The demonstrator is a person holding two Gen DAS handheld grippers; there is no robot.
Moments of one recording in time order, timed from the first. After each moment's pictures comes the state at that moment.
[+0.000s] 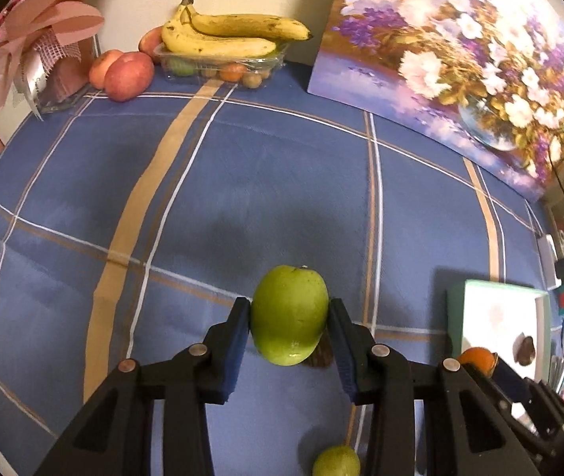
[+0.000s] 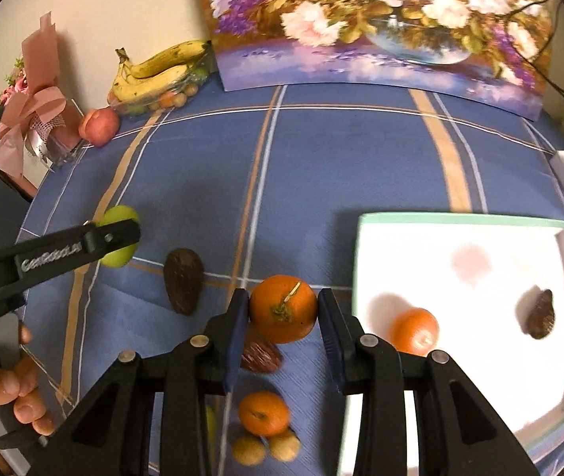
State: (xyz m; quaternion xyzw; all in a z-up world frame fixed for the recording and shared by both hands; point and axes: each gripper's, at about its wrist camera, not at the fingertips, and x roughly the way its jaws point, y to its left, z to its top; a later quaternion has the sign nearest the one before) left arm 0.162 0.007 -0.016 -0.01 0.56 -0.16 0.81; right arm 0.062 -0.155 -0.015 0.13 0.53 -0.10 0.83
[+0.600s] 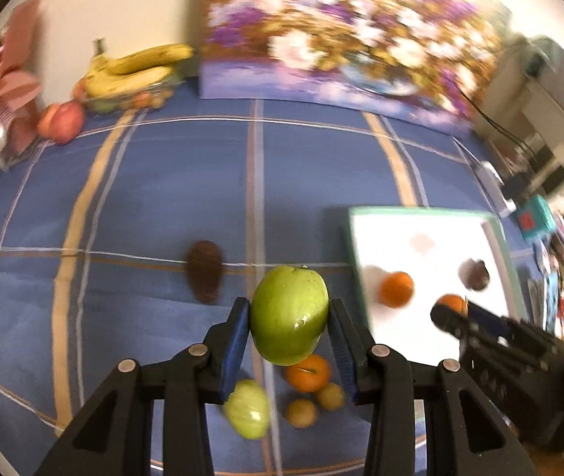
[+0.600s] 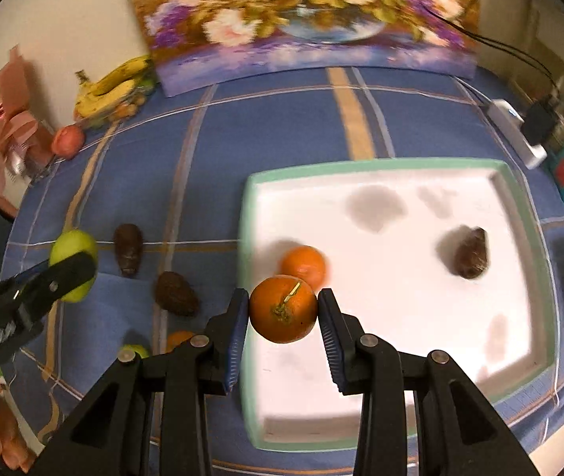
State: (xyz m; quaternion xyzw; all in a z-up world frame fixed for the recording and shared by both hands) left arm 0.064 -0.059 0.013 0.06 0.53 -0.26 0.81; right arm -0.006 -0.217 -0.007 0.17 0.54 -0.16 0.81
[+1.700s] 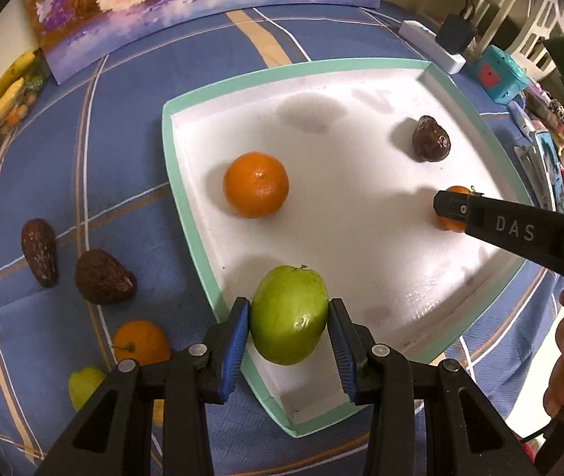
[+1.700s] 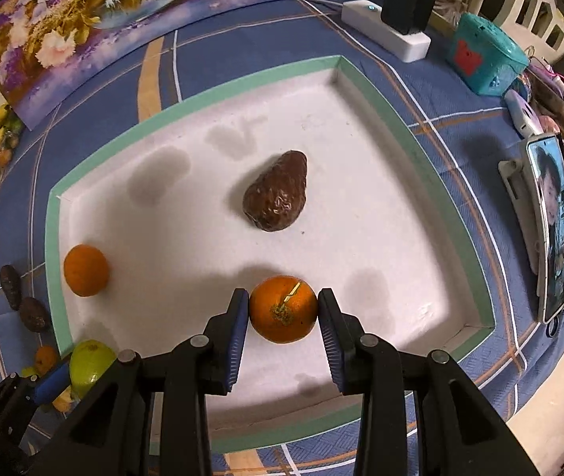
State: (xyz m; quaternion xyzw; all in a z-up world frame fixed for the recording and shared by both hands) left arm -0.011 -0.172 -0.064 0.20 0.57 -0.34 0.72; right arm -0.069 -0.324 -0.055 0.24 0.57 -0.29 0.73
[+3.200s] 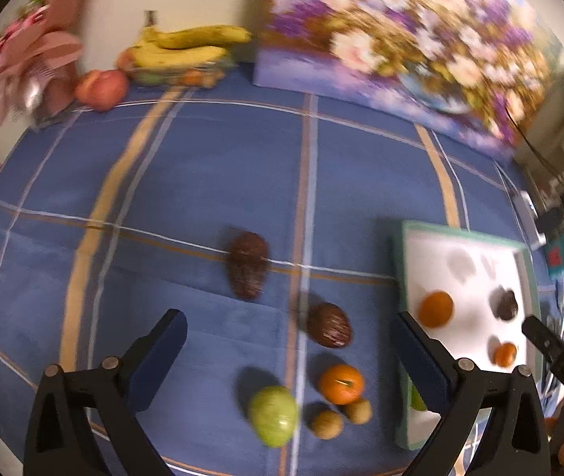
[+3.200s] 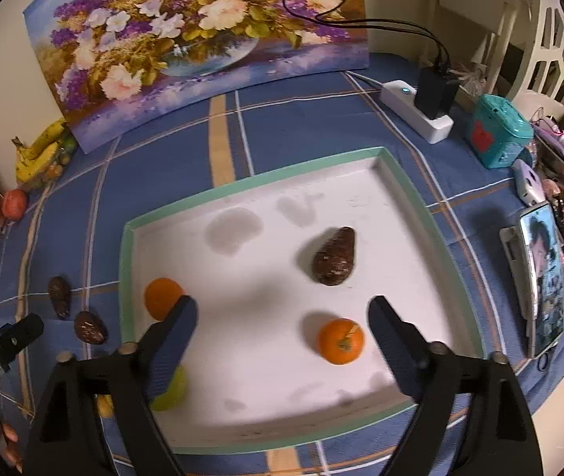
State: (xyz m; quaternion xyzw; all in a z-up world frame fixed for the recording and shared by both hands) left arm 0.088 -0.029 -0.005 0.01 0.54 -0.17 0.82; right arm -0.050 -0.290 0.005 0.21 0.49 -0.25 0.81
